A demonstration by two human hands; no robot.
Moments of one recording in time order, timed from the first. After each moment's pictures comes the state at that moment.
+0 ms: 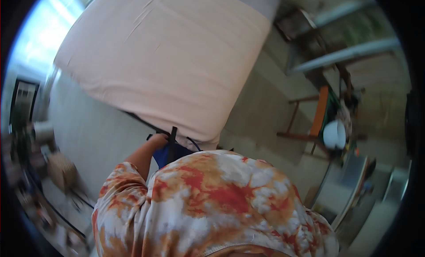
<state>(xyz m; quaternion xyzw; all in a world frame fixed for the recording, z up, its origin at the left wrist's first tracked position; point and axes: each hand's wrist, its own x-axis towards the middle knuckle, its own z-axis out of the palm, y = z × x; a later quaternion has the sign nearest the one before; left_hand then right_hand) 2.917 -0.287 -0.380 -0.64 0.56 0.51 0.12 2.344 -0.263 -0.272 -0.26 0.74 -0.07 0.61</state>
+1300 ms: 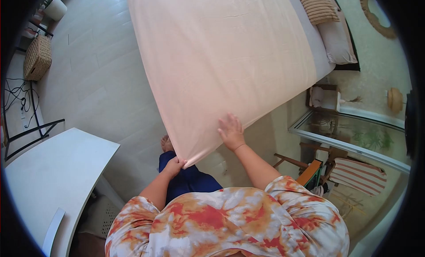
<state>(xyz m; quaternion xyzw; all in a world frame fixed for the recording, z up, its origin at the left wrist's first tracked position) 2.637 -0.108 -0.444 -0.57 -0.02 0.69 -0.45 2.577 -0.398 -0.345 -0.95 0.27 0.10 0.10</state>
